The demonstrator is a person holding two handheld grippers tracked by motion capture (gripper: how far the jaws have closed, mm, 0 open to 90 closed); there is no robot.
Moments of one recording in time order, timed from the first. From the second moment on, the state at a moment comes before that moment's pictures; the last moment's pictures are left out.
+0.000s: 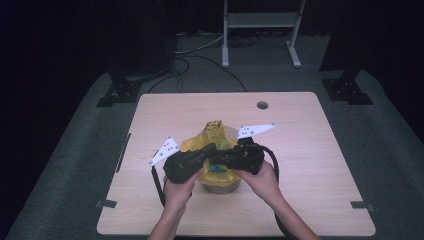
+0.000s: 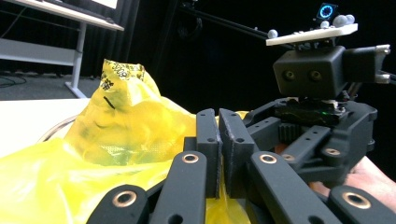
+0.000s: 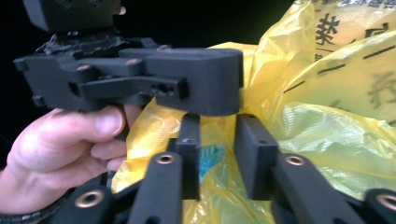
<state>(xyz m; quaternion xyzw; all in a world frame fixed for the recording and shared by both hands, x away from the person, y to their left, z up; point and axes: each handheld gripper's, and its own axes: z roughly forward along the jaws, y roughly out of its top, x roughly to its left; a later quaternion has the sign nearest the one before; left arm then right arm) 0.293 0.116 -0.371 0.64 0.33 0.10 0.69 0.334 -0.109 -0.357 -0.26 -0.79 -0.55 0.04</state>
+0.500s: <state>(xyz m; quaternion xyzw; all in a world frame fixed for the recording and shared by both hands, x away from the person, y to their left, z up) 0.295 0.123 -0.369 0.64 0.33 0.09 0.69 0.331 -0.110 -0.355 -0.26 -0.79 -0.56 0.01</state>
